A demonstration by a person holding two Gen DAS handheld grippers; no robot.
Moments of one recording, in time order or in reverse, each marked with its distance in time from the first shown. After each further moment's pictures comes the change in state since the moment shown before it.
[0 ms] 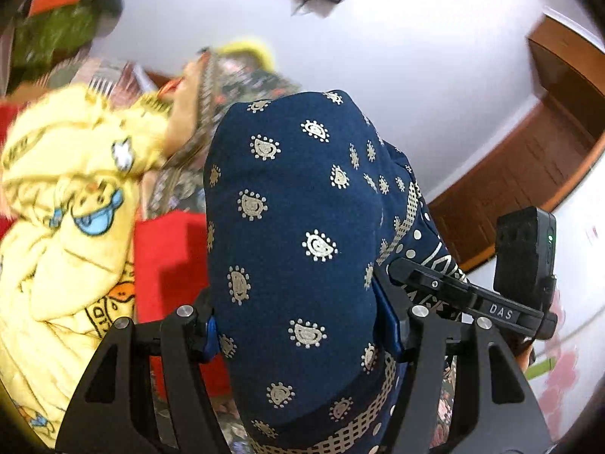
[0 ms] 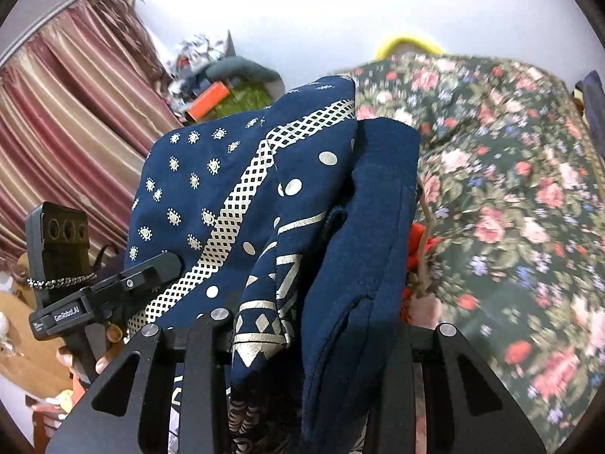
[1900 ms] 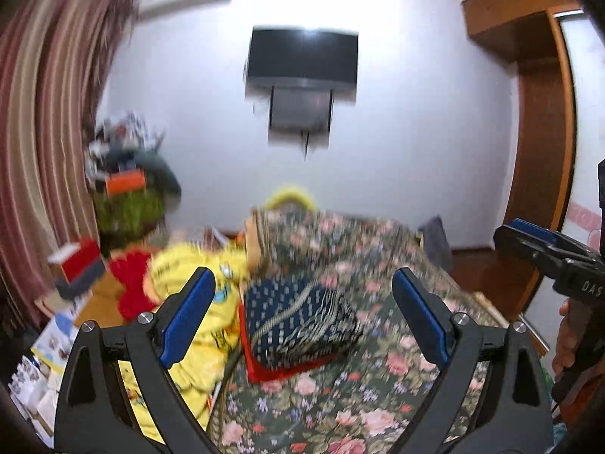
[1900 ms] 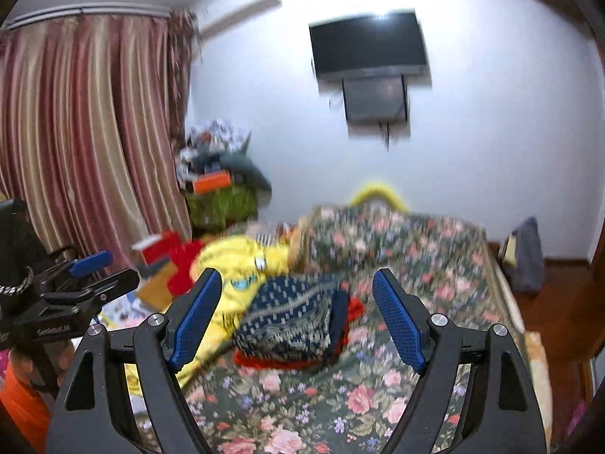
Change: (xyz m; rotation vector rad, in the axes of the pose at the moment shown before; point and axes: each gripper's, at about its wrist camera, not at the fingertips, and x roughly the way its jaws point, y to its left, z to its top) left arm -0.225 -0.179 -0.205 0.410 -0.611 0.356; right arm -0.213 0.137 -0.152 -0.340 -0.559 -0.258
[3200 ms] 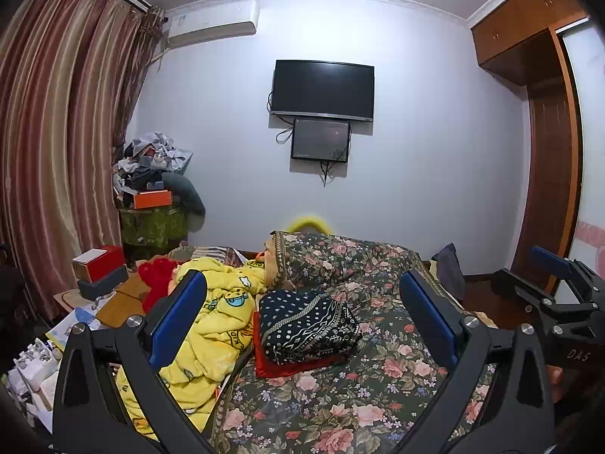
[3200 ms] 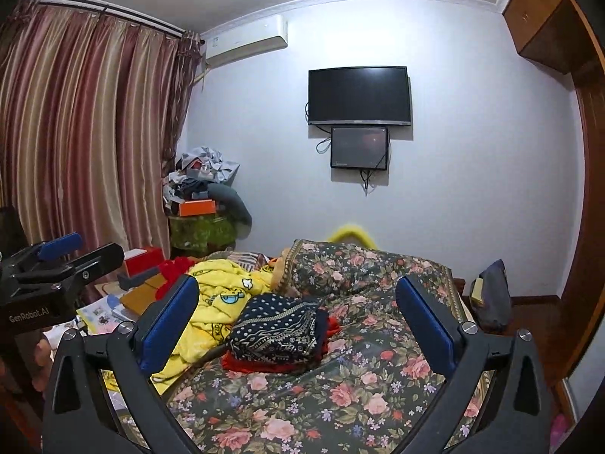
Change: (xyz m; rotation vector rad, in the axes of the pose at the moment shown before) left arm -0.064 -0.020 -0.025 -0.038 -0.095 0.089; right arm -0.061 0.047 -0.034 -0.089 -0.134 -0.114
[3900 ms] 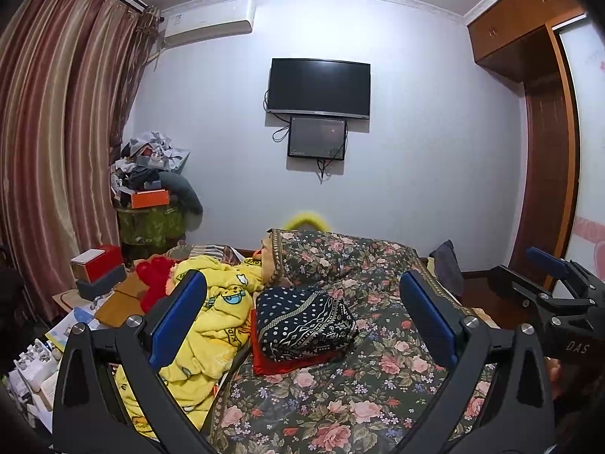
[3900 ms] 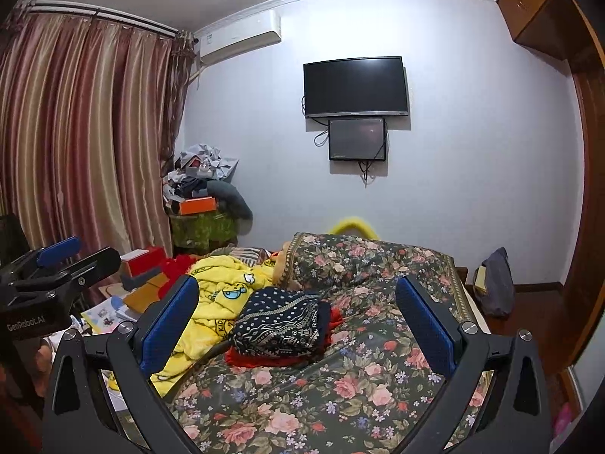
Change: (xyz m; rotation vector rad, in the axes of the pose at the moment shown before) left arm -0.003 -0.003 -0.001 0.008 0.007 -0.009; right arm -0.005 -0.010 0.001 0.041 0.024 0.010
